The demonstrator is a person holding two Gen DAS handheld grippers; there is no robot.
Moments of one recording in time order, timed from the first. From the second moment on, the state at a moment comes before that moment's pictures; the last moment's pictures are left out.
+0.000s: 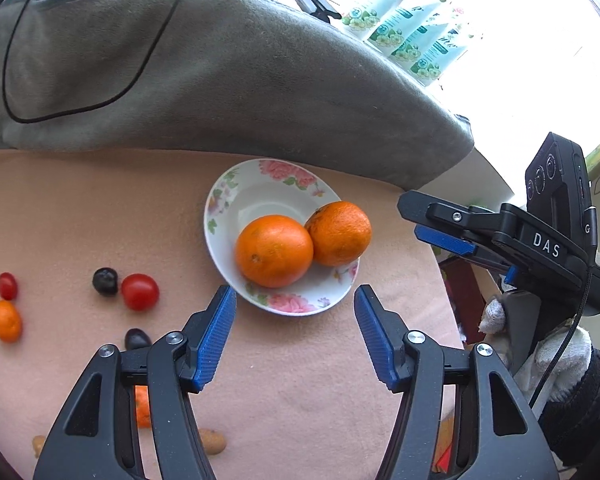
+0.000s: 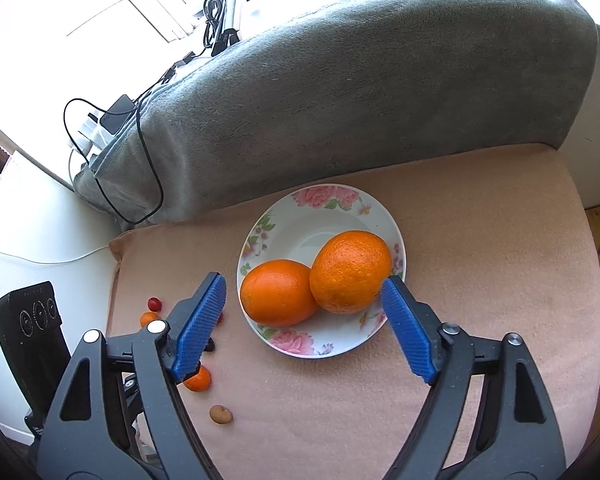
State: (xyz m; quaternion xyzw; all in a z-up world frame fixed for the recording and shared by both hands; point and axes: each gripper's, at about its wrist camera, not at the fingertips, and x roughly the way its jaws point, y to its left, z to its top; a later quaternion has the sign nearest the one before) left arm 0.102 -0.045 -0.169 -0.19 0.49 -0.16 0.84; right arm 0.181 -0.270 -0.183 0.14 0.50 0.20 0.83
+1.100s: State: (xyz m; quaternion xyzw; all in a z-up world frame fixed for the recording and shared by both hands) left arm 0.052 0.120 -0.216 -0.24 0.51 0.02 0.83; right arm 0.140 -0.113 -0.208 0.01 0.53 0.28 0.80
